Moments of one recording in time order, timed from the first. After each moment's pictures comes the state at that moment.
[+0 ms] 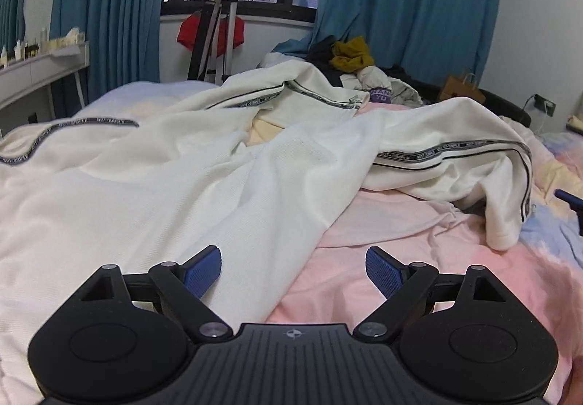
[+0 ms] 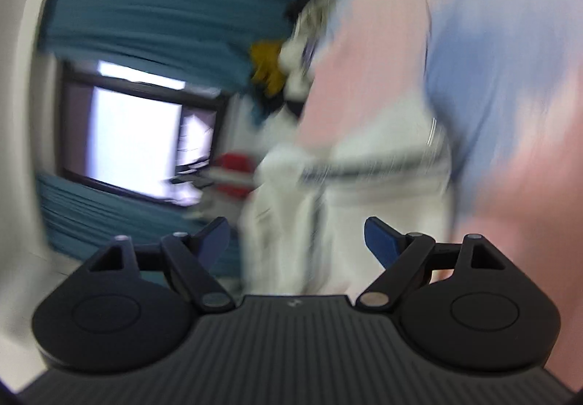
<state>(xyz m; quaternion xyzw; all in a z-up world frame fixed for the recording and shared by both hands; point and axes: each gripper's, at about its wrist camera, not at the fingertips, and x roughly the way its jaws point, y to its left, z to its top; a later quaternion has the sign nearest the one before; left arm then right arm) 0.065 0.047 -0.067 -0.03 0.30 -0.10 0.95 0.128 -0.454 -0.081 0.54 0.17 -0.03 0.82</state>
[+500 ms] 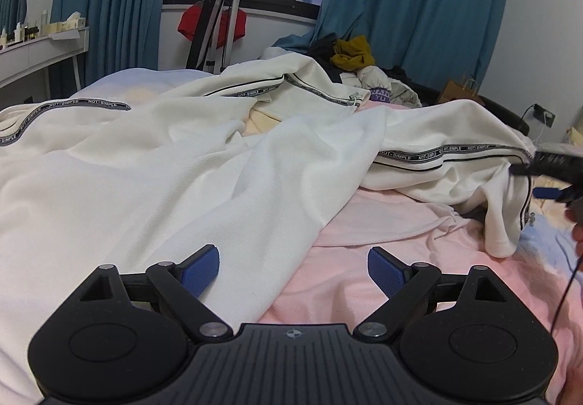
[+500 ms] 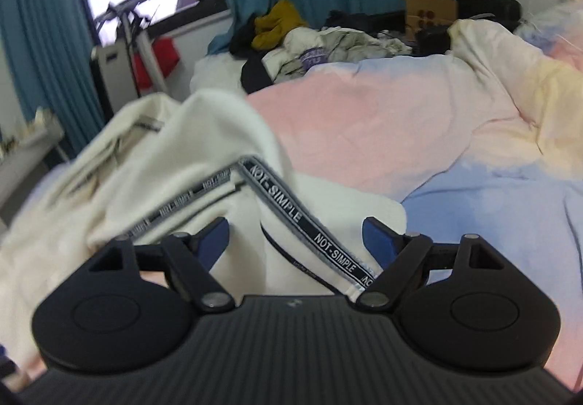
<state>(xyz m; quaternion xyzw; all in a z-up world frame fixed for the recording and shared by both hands) 0.075 0.044 -0.075 -0.05 0.30 -0.10 0.95 0.219 -0.403 -0.075 0.14 0.27 -0.06 0.95</state>
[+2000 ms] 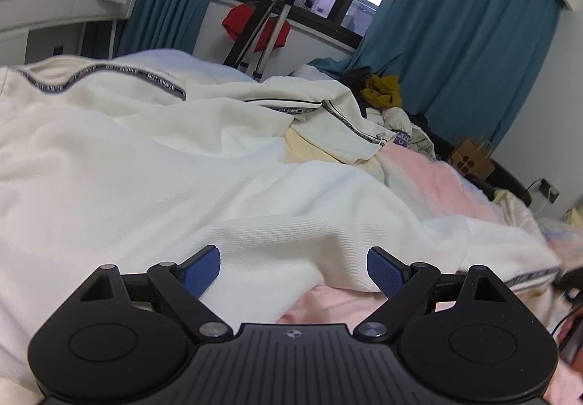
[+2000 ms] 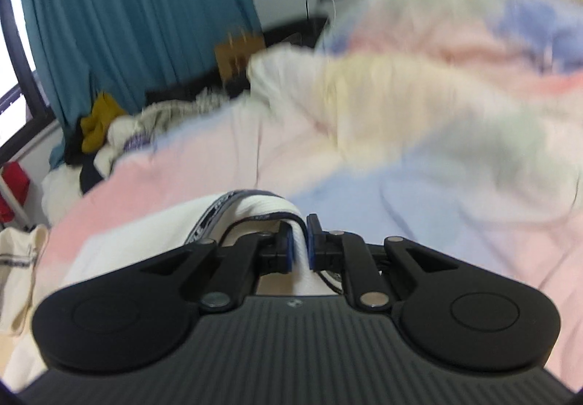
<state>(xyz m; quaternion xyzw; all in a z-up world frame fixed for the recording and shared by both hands) 0.067 0.087 -0.067 -0.19 0.29 -0.07 0.94 0.155 -0.502 -0.108 0.27 0.18 -0.34 0.88</state>
